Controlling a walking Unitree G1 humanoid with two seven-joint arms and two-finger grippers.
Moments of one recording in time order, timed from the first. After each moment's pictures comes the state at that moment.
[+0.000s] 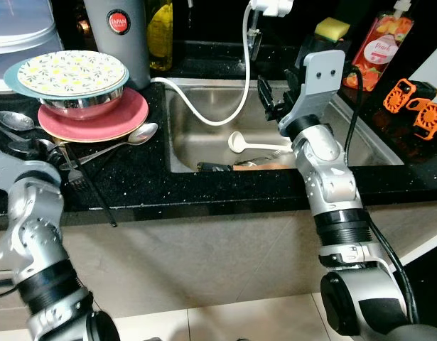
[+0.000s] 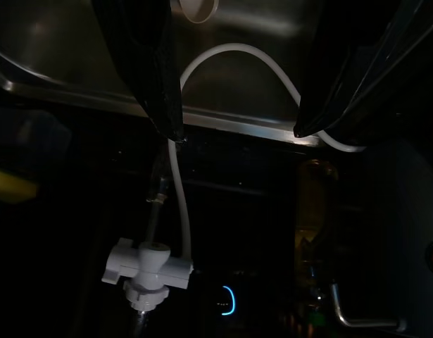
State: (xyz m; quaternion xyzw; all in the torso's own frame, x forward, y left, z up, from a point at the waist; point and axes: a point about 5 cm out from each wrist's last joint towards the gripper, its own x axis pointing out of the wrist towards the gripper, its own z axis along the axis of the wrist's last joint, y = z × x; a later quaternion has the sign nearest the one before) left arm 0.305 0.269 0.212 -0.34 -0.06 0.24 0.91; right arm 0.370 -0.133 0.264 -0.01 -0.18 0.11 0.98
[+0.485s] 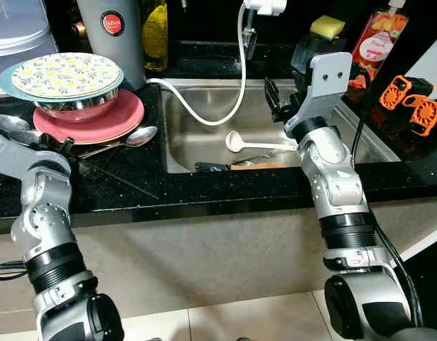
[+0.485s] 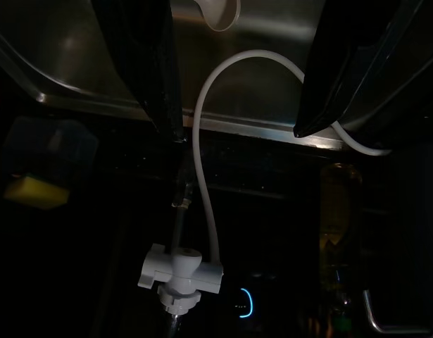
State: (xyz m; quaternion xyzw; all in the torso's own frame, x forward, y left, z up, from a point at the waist) left arm 0.310 0.273 0.207 -0.37 -0.08 0.27 0.89; right arm 0.366 -0.142 0.263 -0.02 -0.17 0.09 0.98
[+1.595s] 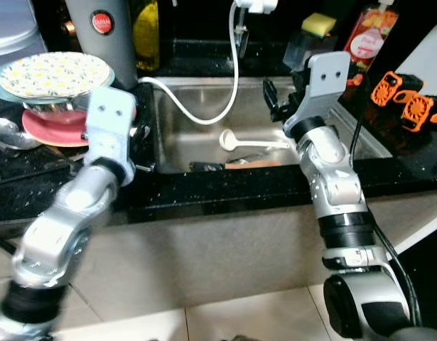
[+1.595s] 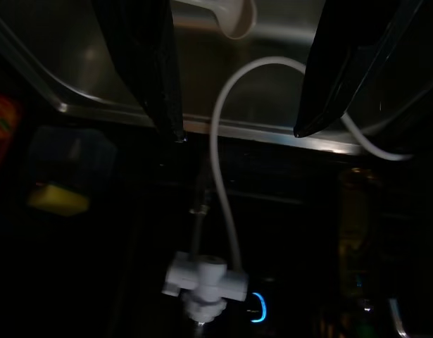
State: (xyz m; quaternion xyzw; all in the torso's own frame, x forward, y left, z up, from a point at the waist) left arm 0.269 0.191 0.262 0.24 -0.03 -0.09 0.97; right arm 0.367 -0.143 0.263 -0.03 -0.17 0.09 0.98
